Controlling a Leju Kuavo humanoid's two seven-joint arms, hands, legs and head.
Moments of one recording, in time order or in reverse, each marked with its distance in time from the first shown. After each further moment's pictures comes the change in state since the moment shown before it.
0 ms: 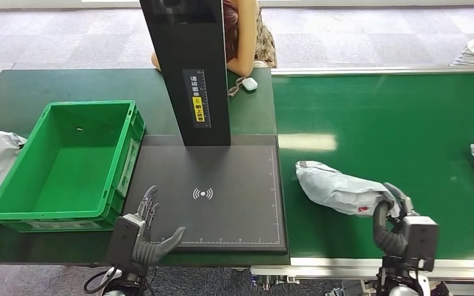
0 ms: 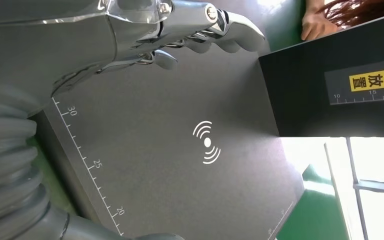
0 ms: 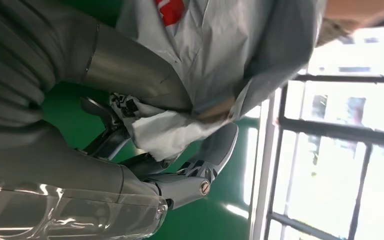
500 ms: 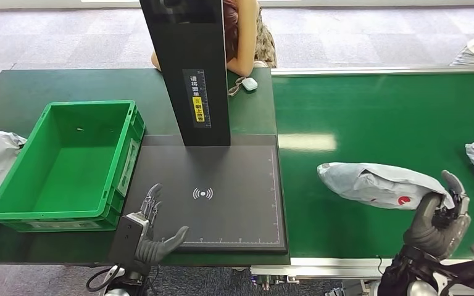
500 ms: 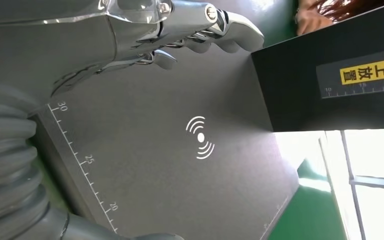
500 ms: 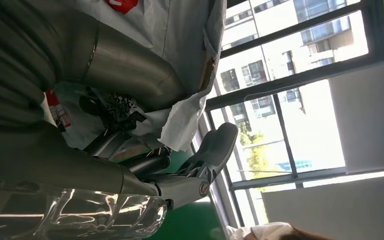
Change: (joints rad) left arm -0.012 -0.009 -0.007 0.009 -0.017 -0.007 -0.007; right arm -0.041 0.148 -0.125 -0.167 -0.254 -0.004 -0.129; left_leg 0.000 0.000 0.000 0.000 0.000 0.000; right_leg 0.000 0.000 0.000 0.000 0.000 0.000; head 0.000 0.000
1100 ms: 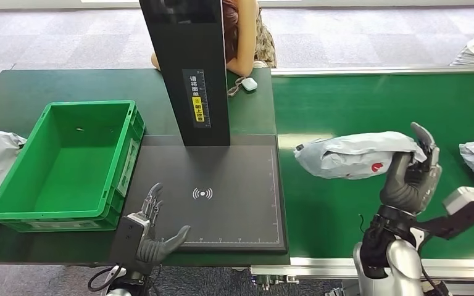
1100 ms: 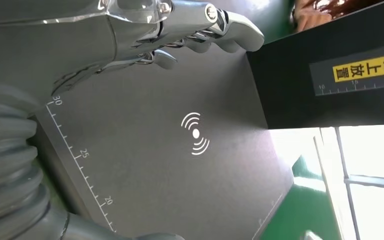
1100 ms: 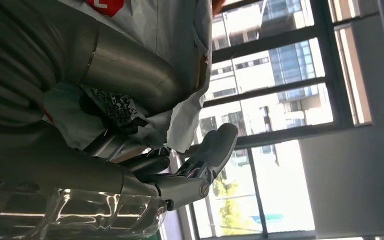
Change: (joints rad) left arm -0.001 -0.012 -0.003 0.000 -0.004 0.004 -0.012; right arm -0.230 -0.002 0.142 0.083 0.078 0.074 0.044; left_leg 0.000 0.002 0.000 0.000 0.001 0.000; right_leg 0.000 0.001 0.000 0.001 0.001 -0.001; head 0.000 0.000
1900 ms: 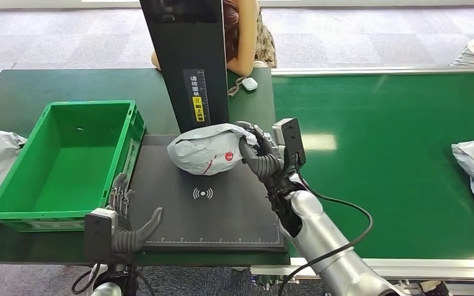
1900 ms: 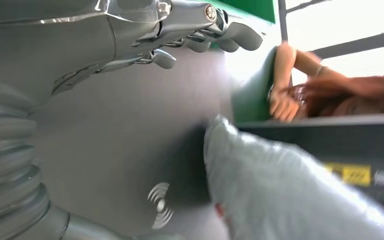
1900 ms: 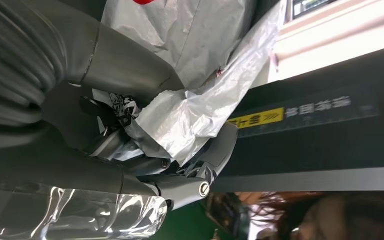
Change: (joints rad) left arm -0.012 0.000 0.069 -0.048 0.070 0.159 -0.067; right arm -0.433 0.050 0.572 0.656 -0.210 0.209 0.250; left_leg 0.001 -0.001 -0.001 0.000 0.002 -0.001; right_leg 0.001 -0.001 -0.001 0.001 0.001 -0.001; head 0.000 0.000
